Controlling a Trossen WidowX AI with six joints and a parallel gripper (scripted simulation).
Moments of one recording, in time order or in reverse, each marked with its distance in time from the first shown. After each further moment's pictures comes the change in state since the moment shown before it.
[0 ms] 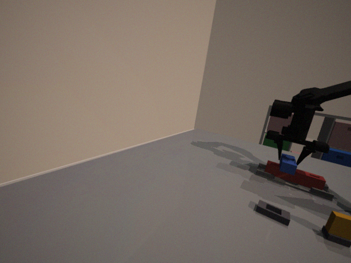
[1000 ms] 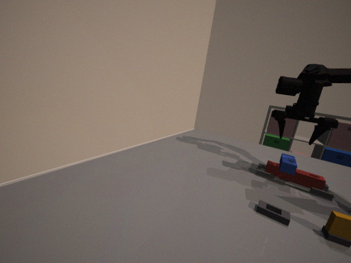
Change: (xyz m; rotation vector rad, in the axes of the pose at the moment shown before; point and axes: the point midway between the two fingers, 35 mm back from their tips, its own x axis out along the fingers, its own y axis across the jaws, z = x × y) arm -0.082 0.000 -0.001 -0.150 -0.006 -0.004
